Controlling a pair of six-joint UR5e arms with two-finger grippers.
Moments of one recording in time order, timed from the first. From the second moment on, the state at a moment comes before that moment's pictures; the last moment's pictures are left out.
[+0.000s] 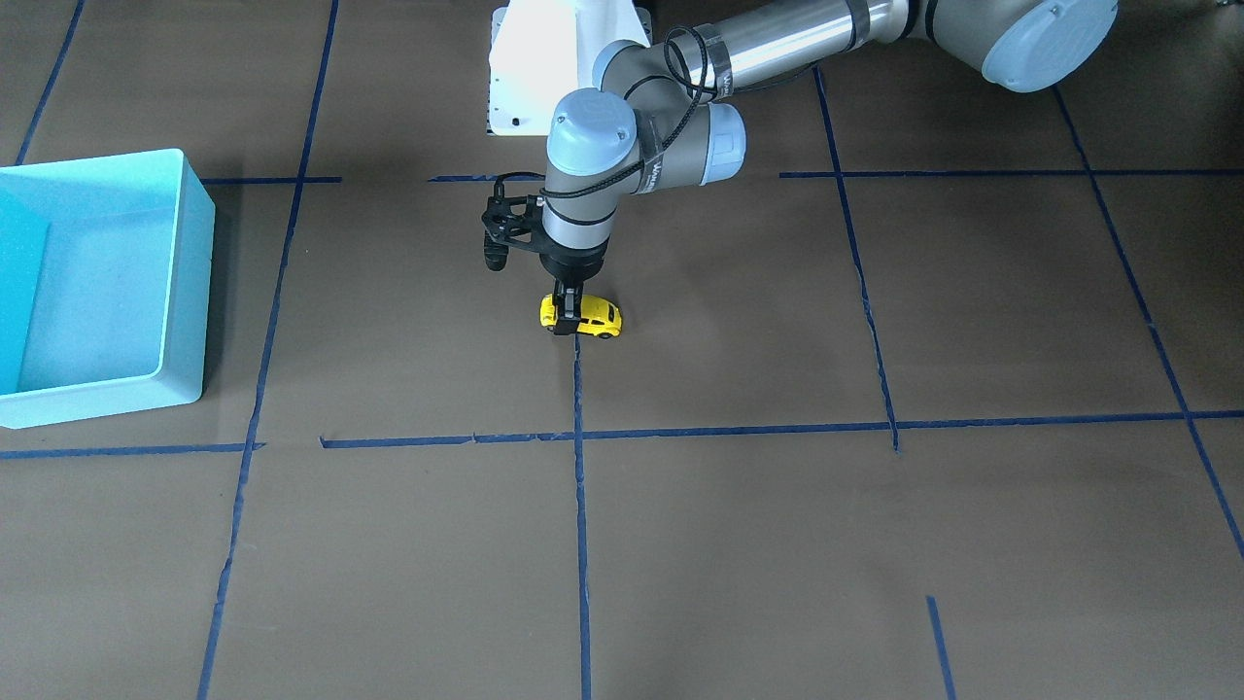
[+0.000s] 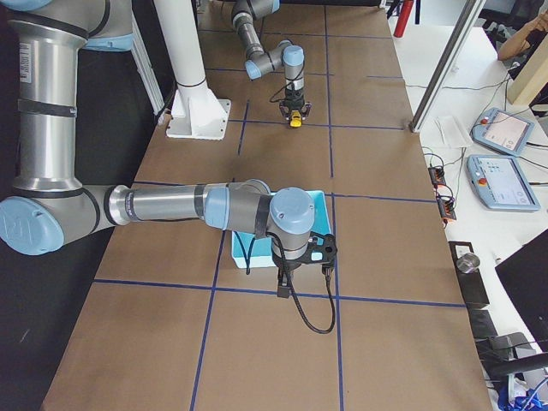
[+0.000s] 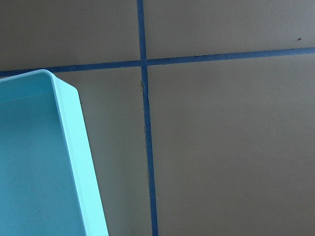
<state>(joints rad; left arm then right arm) -0.46 -2.44 -1.35 -1.85 -1.83 0.30 1.67 -1.68 1.80 -1.79 2.35 -0.06</state>
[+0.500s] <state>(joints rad) -0.46 -2.38 -1.39 -1.87 -1.83 0.31 1.67 -1.68 1.80 -1.79 2.36 -0.06</state>
